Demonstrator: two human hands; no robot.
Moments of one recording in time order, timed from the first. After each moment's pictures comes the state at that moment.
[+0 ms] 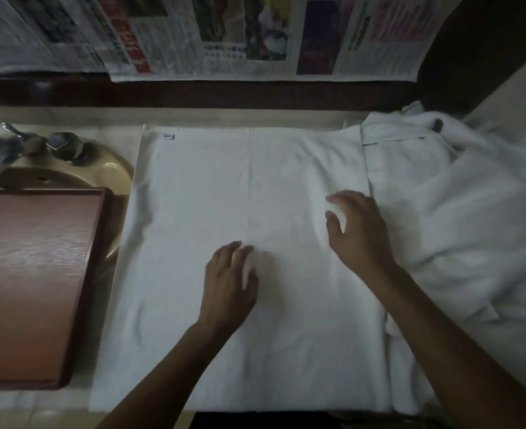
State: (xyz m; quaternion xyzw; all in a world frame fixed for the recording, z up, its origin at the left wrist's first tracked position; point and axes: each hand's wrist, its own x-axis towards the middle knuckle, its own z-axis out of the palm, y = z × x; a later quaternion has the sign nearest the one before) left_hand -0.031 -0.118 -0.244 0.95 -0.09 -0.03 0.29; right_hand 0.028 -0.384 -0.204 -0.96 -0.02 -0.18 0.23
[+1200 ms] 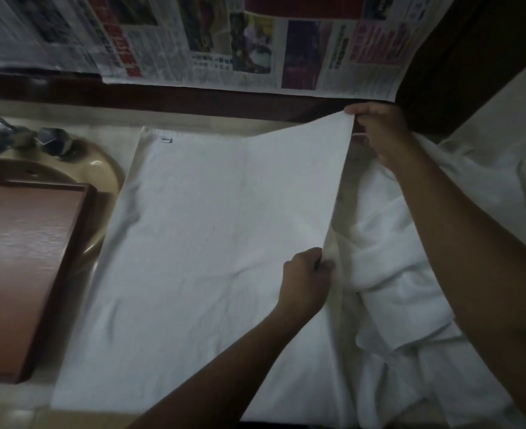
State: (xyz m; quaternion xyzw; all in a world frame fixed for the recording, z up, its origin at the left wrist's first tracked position) left_hand -0.015 -0.295 -0.180 0.82 0.04 -0.23 0.52; right_hand 0.211 -0.475 -0.125 -0.80 0.18 -0.01 0.57
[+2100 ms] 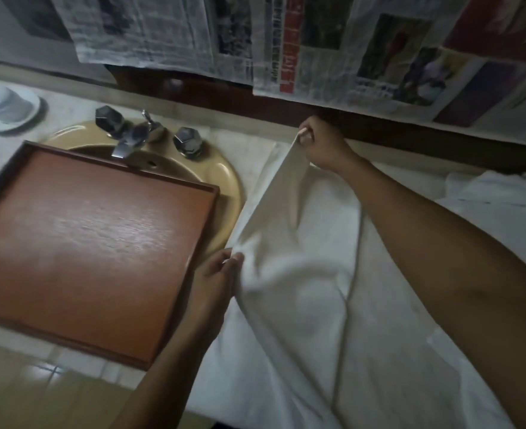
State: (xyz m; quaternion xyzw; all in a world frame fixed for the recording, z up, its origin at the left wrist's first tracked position) left_hand -0.015 0.037 -0.180 0.64 0.31 -0.08 0.70; right_hand 0.279 -0.149 -0.172 -0.94 -0.12 0.06 0.33
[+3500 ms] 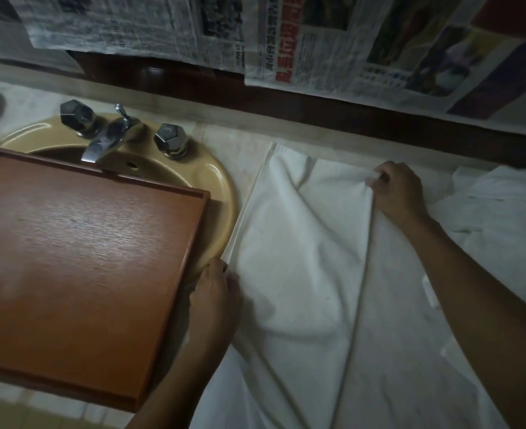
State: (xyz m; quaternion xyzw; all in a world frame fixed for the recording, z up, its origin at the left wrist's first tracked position) left_hand 0.007 0.040 -0.227 0.89 0.25 -0.07 0.37; right_hand 0.230 -0.284 -0.243 -0.97 0.05 -0.02 0.22
